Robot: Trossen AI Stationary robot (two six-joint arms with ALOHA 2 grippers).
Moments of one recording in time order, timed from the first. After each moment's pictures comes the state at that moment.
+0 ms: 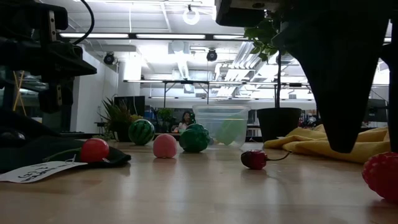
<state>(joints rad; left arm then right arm) 0.11 0.25 0.01 0.02 0.08 -1.08 0.64 2.31 1.94 -1.20 0.10 2.15</state>
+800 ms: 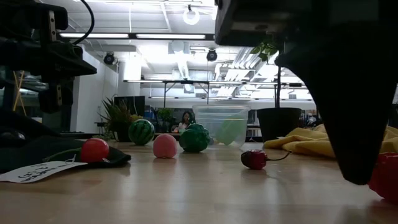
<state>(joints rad) 0.11 0.25 0.01 0.02 0.08 -1.08 0.64 2.35 1.94 -1.17 0.07 2.14</state>
